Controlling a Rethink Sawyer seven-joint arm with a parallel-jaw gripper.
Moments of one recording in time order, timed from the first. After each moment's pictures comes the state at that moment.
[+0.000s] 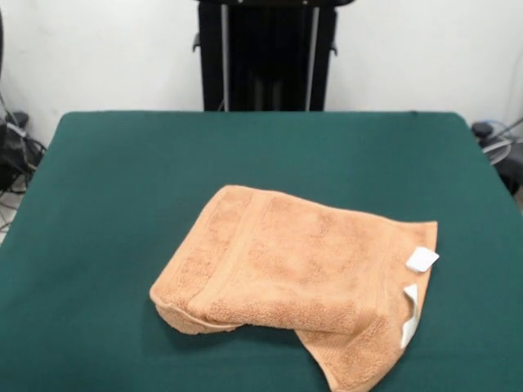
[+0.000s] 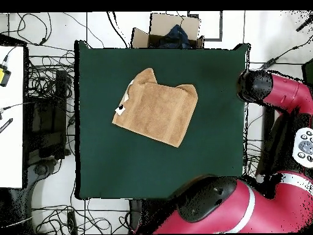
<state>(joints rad) -0.56 -0.27 0.03 0.84 -0.35 0.69 1.77</state>
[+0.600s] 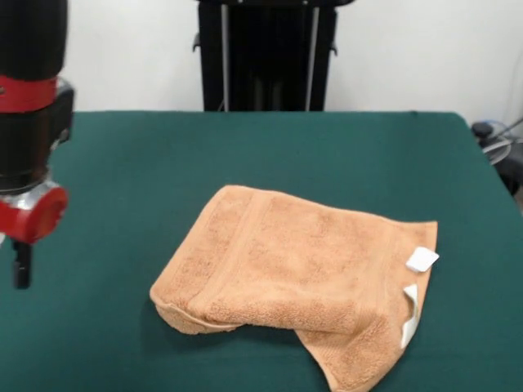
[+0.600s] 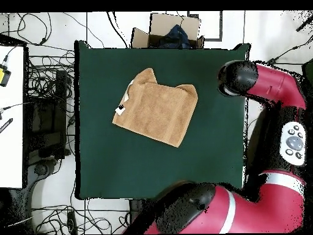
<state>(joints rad) -0.48 -0.36 0.03 0.93 -0.25 0.78 1.77</state>
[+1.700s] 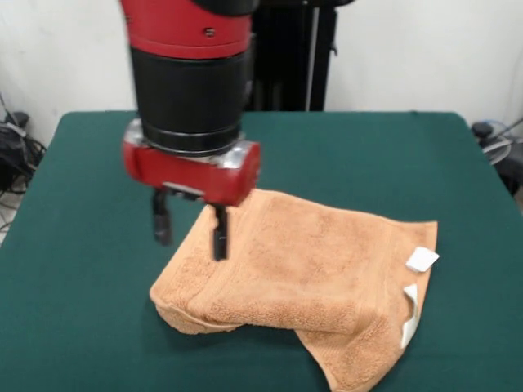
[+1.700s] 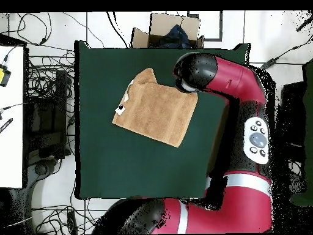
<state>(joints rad) -0.32 -0.47 0.01 1.12 -0.01 0.79 1.77</state>
